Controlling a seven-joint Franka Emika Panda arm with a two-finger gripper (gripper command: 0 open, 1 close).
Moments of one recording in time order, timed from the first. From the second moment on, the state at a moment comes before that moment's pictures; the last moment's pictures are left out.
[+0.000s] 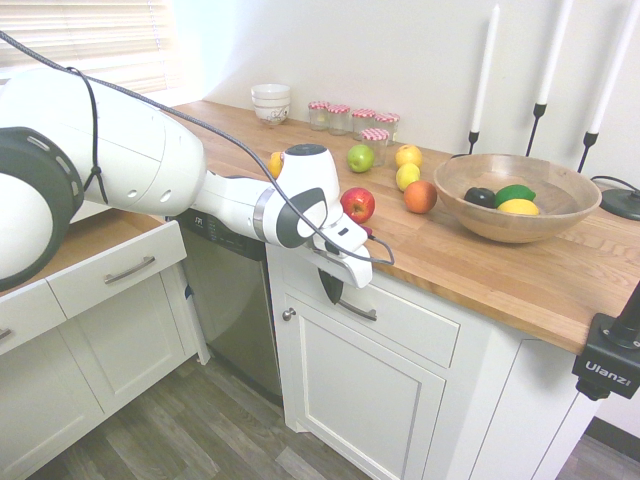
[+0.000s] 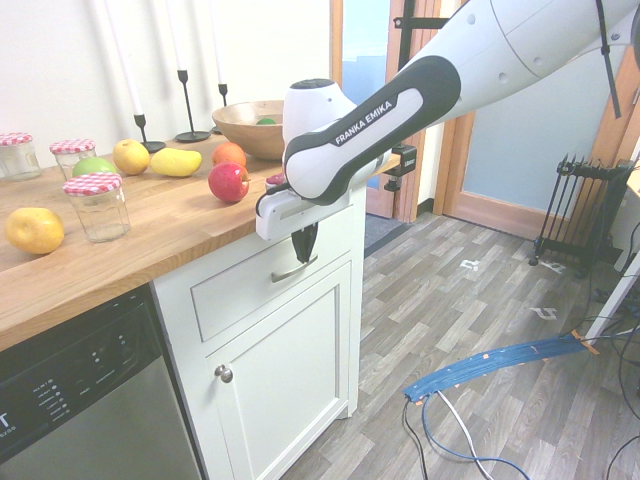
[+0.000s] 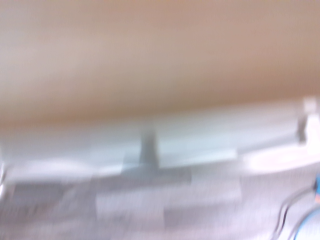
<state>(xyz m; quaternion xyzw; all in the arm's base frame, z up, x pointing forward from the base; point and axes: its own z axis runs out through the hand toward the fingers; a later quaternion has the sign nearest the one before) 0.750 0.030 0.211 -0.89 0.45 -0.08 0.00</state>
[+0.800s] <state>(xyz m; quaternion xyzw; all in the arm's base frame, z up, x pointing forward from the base) 0.573 0.034 0.366 -0.91 0.41 -0.02 -0.01</state>
